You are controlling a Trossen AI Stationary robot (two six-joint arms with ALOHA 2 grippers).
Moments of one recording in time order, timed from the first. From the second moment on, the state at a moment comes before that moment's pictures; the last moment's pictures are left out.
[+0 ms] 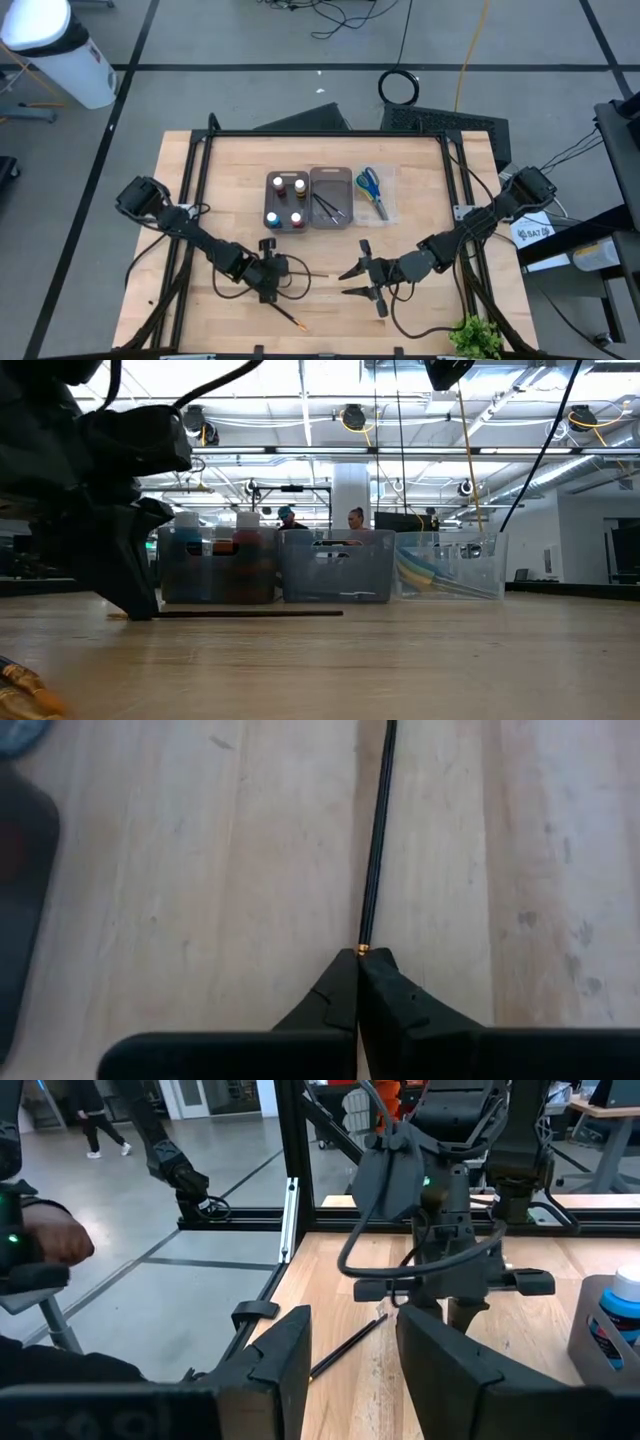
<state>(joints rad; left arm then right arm) -0.55 1.72 0.78 -0.19 -0.29 -0.52 0.55 1.52 0.80 0.57 0.29 0.17</state>
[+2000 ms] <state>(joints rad) -0.68 1.50 0.79 0.00 -0.58 -0.32 0.51 1.71 0.80 0.65 0.26 0.11</state>
